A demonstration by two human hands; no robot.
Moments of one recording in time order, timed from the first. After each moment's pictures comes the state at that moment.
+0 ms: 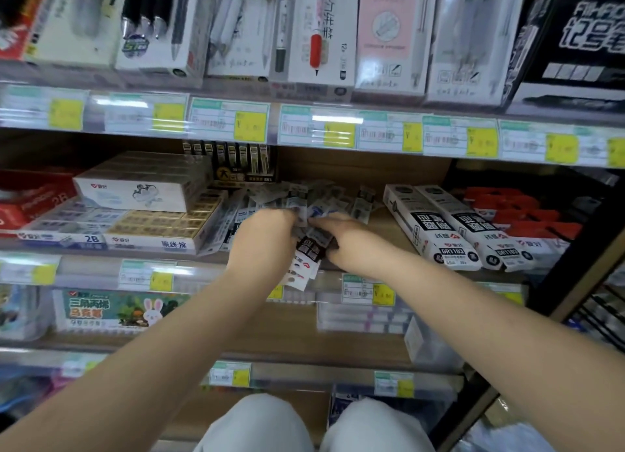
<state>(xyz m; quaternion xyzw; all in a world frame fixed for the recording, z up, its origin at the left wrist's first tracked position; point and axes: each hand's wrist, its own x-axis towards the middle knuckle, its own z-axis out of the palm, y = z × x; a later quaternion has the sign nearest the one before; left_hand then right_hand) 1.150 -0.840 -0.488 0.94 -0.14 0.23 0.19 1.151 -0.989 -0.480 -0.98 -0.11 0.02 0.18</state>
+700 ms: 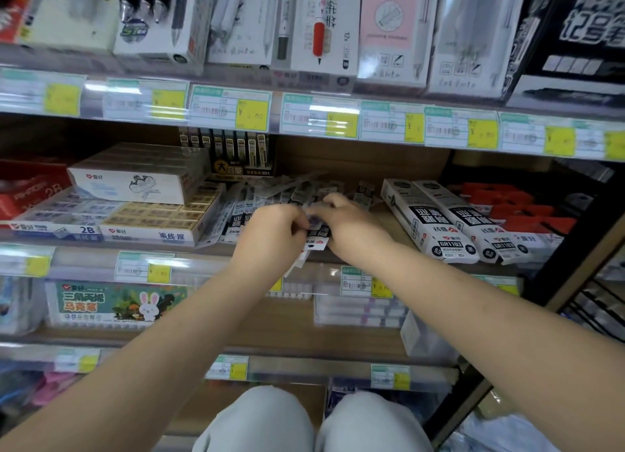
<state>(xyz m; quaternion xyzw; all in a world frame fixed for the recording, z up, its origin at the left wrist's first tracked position) 1.135 -0.843 -0.485 0.91 -0.15 0.17 0.34 1.156 -0.986 -0.479 -0.99 -0.10 -0.06 0.09</state>
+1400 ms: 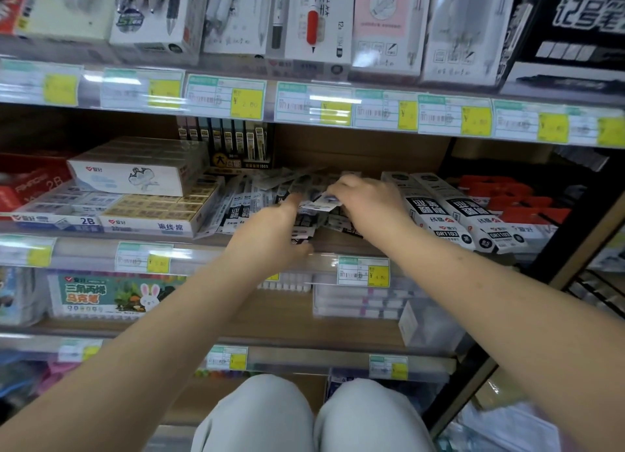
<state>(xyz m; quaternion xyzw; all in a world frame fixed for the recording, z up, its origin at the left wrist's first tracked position) 1.134 -0.841 -0.487 0.96 -0.19 0.10 0.16 1.152 -1.016 -0.468 -0.96 -0.16 -0.22 -0.09</state>
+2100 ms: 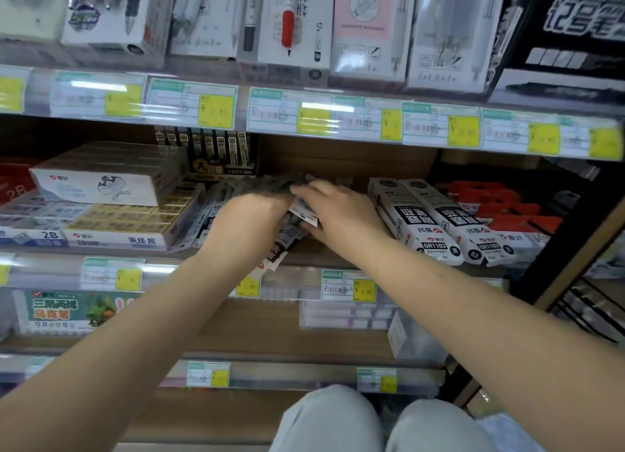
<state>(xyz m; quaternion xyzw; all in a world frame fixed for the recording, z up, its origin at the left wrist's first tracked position) 1.157 -0.843 -0.474 0.90 -0.29 0.31 0.08 1.160 -1.006 -0.474 -0.95 -0.20 -0.23 0.00</state>
